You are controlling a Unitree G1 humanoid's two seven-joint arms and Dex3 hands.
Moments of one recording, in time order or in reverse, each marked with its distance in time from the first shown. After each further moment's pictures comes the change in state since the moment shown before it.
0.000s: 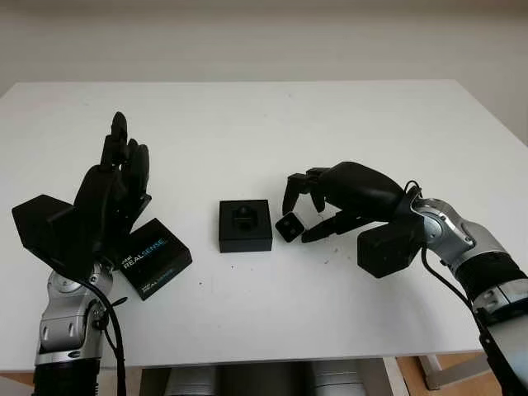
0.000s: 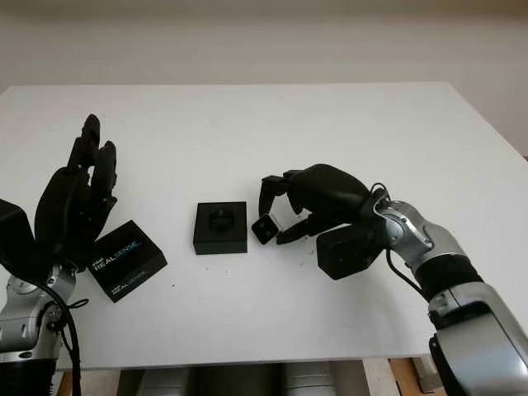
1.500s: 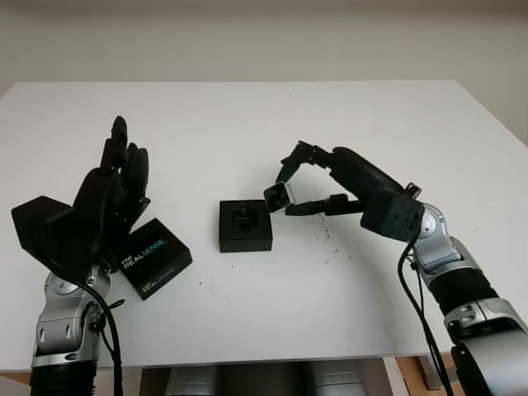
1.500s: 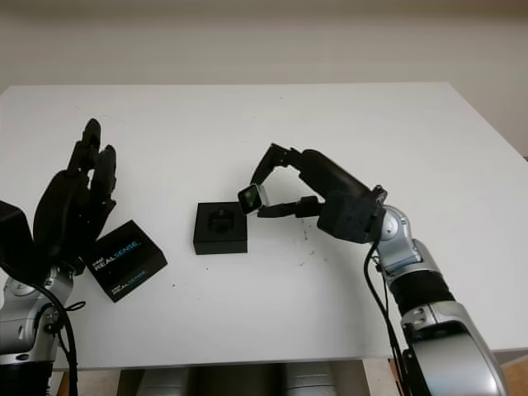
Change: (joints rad) left arm 0.011 0.009 0.000 -0.002 -0.002 0.014 0.000; right arm 0.112 0.185 -0.211 -0.132 0.357 0.244 0.194
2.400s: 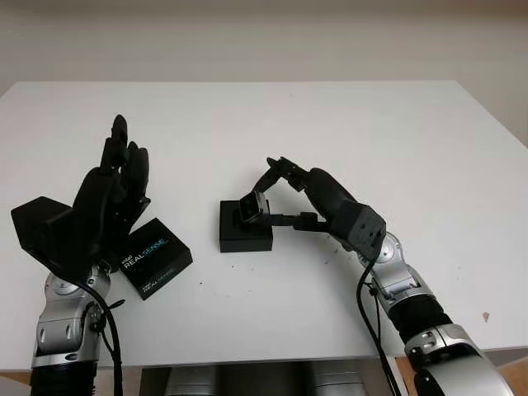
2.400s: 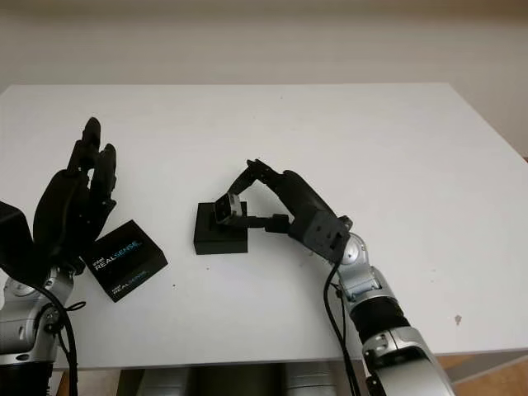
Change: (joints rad) left arm 0.001 0.001 -0.002 0.000 0.000 -0.011 -0.005; right arm 0.082 0.187 -0.009 -0.024 0.046 0.121 -0.049
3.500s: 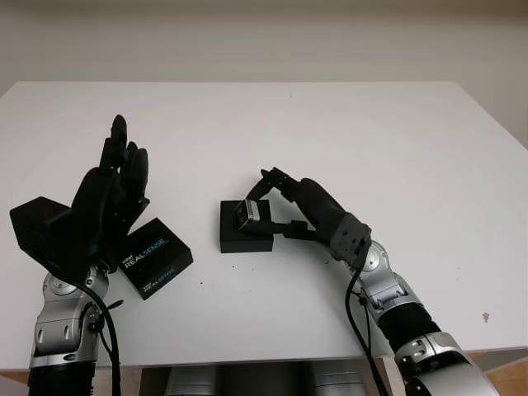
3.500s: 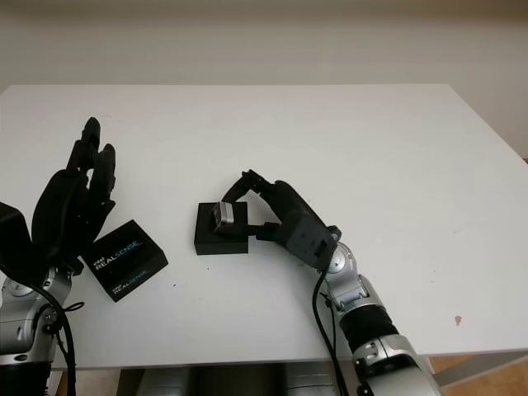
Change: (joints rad) left arm 0.006 0.007 0.002 0.000 0.000 -0.002 -0.011; right arm 0.044 -0.005 0.043 -0.074 -0.180 0.033 -0.129
